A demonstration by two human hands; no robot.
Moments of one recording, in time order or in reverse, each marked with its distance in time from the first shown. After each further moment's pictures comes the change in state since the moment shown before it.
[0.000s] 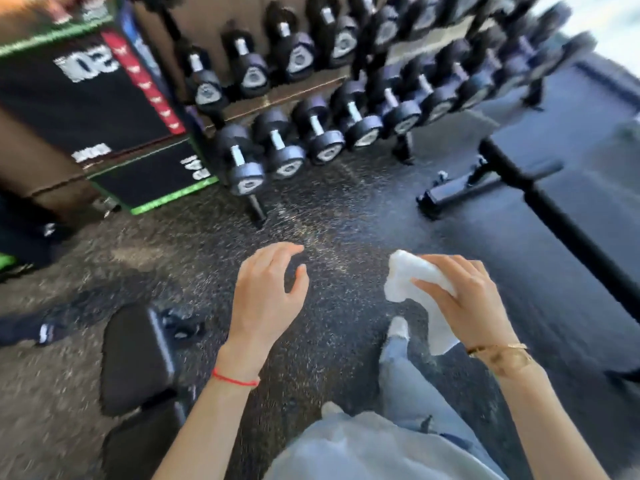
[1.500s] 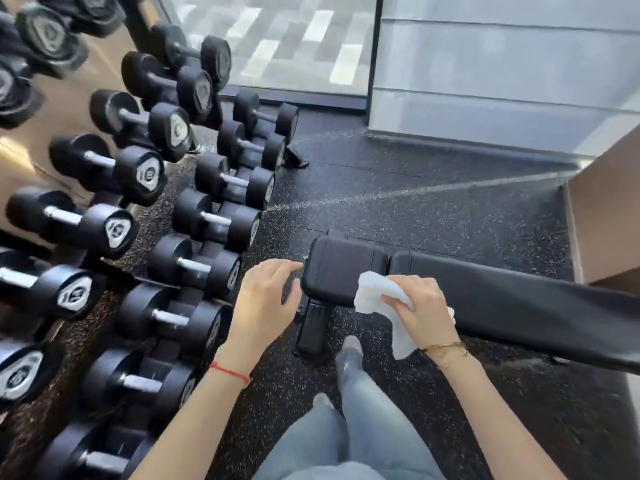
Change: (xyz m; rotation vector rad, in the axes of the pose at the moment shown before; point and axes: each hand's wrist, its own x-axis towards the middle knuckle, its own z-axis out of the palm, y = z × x) left_hand 0.773 0.411 0.448 -0.190 -0.454 0.930; right_hand 0.498 0.501 -0.189 -0.112 0.477 0.781
